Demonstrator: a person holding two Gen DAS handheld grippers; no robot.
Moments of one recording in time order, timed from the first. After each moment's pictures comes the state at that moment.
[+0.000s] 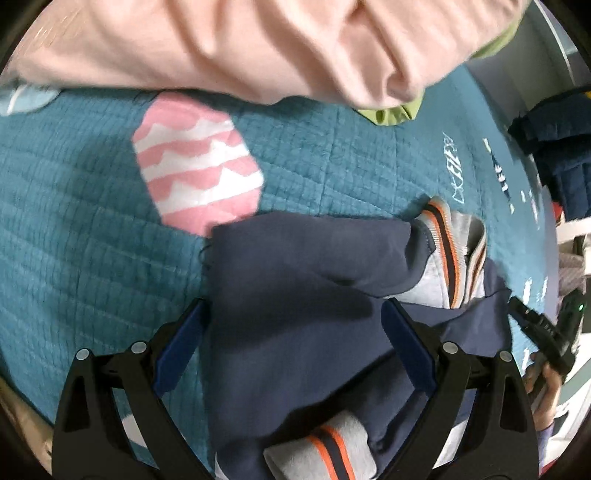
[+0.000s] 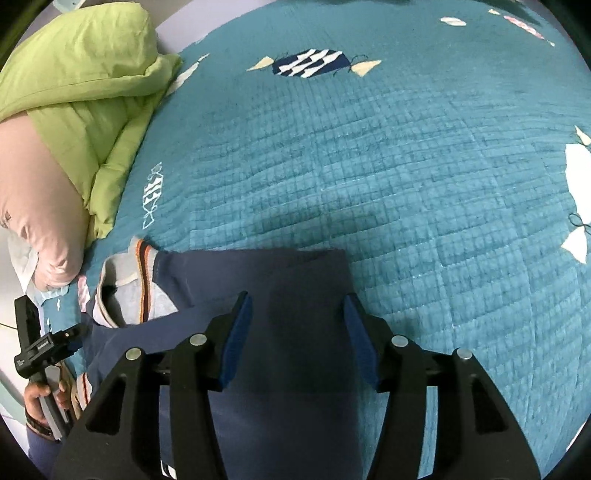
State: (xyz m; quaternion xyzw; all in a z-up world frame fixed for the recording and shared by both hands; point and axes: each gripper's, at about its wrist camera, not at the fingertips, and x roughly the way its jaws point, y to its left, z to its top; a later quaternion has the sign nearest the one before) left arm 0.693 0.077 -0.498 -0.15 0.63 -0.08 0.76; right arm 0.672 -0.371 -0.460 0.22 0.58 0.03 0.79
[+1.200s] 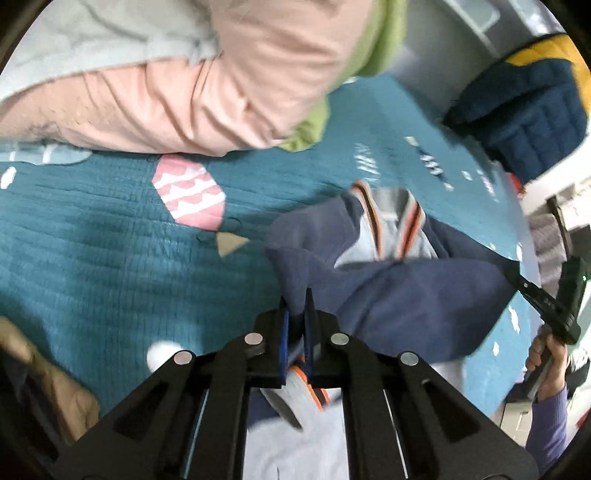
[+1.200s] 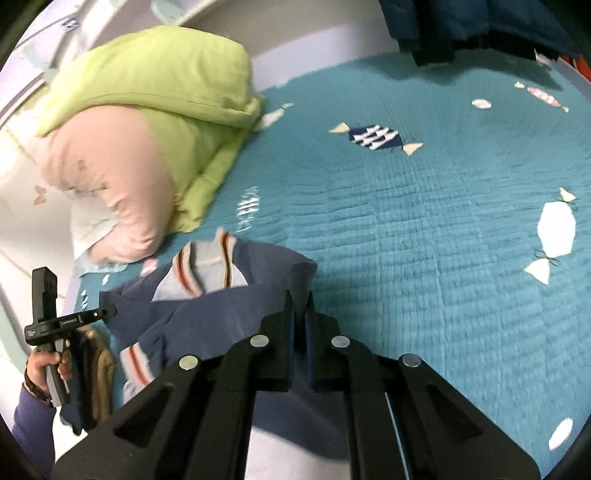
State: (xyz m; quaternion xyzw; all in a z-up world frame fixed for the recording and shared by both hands) left arm 0.605 0.071 -0.394 -0.12 0.55 -0.16 0.81; right arm 0.574 -0.352 -0.346 0.18 0.47 0.12 0.86
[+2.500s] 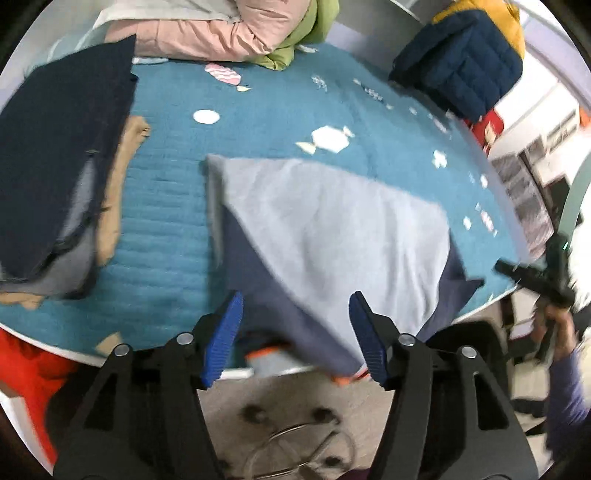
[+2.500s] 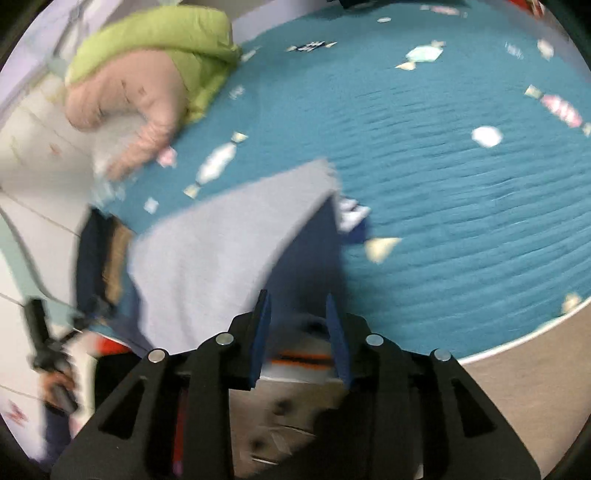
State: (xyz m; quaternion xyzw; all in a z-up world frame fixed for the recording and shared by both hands) left arm 0.262 0.099 -0.392 -0.12 0.53 -0.18 0.82; right arm 0.276 -0.357 -0.373 0.25 0.55 0.09 0.79
